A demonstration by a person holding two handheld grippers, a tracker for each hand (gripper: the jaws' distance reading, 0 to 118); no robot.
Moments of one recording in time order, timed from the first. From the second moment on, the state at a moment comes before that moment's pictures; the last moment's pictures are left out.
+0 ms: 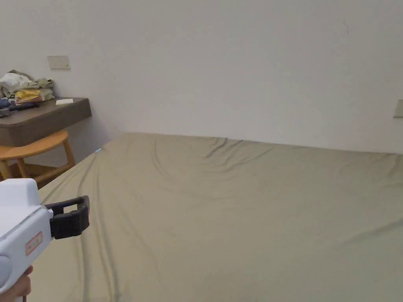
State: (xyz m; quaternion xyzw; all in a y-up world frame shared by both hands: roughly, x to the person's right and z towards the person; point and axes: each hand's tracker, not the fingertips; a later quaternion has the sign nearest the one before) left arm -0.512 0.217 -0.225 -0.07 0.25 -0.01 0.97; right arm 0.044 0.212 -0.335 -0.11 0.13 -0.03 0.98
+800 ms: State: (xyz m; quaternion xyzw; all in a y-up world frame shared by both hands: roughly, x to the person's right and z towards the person) left arm -0.194 0.314 -0.251 -0.02 0.08 -0.02 1.00; right arm 0.081 0.309 -0.253 -0.03 0.06 0.04 1.00
